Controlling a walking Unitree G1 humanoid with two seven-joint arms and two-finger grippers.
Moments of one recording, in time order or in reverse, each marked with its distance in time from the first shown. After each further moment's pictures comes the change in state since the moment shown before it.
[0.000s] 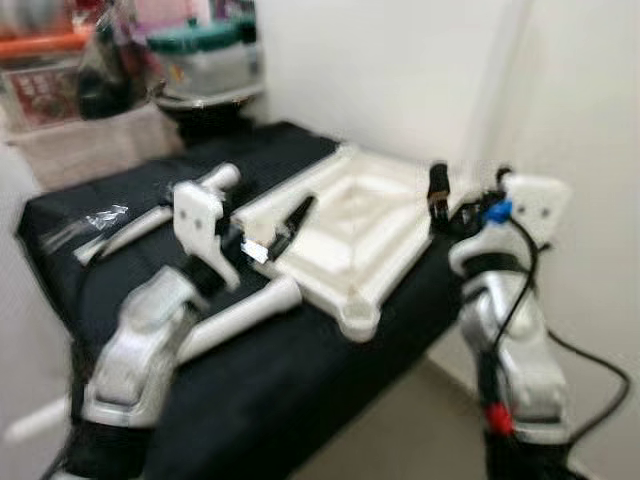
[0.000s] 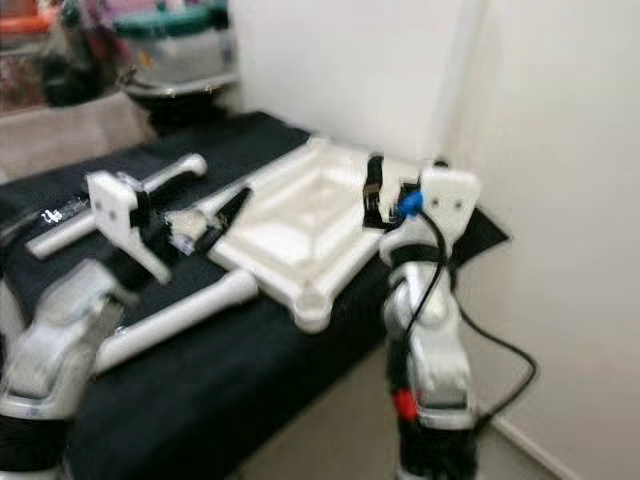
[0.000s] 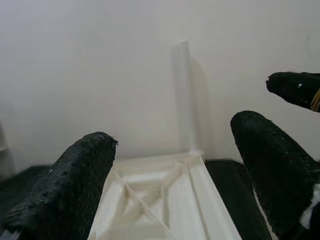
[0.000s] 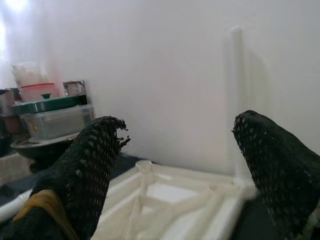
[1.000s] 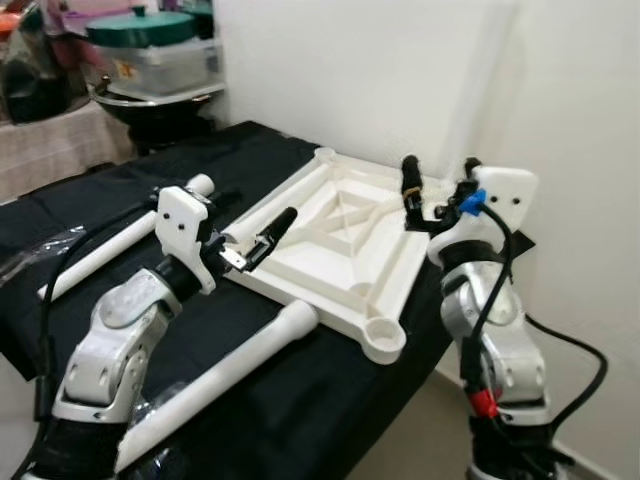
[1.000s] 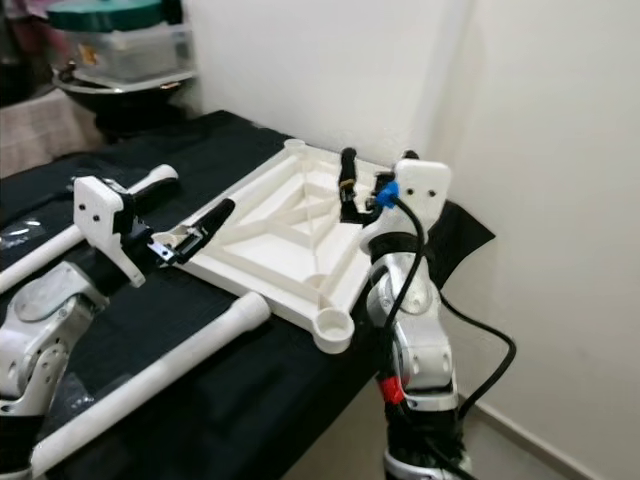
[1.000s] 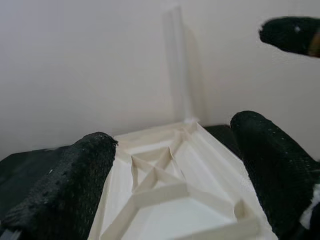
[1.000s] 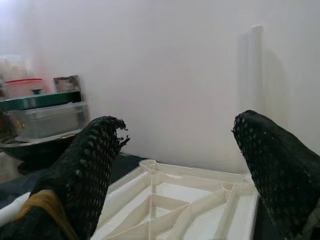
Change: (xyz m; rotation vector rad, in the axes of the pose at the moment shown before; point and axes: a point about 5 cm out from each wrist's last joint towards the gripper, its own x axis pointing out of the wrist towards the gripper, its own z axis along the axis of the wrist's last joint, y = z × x) left arm -0.020 0.014 -0.013 0.051 0.152 -0.099; right arm 0.006 0.004 -0.003 0.001 0.027 0.033
